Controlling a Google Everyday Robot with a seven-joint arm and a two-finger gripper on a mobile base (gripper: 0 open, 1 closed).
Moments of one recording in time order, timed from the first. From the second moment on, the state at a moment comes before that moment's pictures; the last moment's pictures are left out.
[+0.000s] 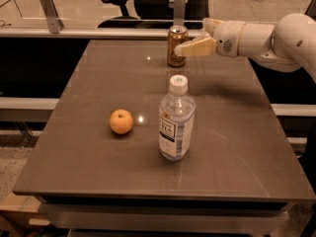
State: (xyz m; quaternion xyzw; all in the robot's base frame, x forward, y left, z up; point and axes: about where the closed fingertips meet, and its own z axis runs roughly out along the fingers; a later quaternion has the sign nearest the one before) arm 0.713 -0.106 0.936 -0.37 0.66 0.30 0.58
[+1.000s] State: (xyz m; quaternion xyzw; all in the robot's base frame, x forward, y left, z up) arm 0.756 -0.087 0.893 -0.35 0.67 0.34 0.56
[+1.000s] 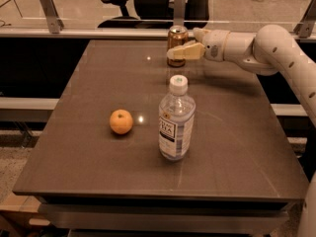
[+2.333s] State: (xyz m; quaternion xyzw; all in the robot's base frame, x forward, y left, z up) arm 0.767 -0.075 0.893 -0.37 0.65 0.35 0.57
